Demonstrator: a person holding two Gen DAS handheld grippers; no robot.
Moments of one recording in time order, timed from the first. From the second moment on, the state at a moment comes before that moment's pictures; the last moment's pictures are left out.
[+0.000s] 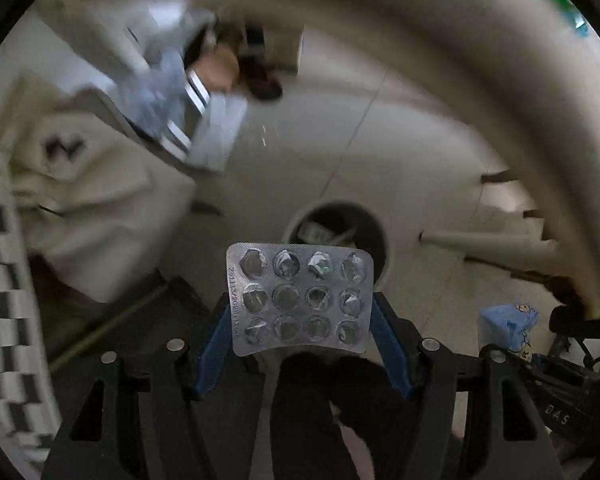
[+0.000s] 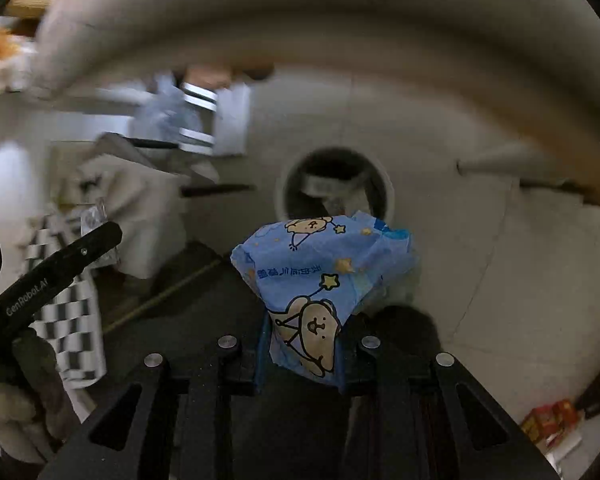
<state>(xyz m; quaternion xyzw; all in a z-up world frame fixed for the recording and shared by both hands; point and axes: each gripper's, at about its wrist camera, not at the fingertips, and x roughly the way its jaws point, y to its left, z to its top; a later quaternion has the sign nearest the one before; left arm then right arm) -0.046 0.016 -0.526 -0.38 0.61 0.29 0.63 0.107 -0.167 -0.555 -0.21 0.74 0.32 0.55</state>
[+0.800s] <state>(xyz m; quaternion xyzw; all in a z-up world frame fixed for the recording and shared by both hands) -0.042 0.019 -0.760 -0.46 0.57 0.28 0.61 0.147 -0.169 -0.840 -0.17 0.76 0.34 0.53</state>
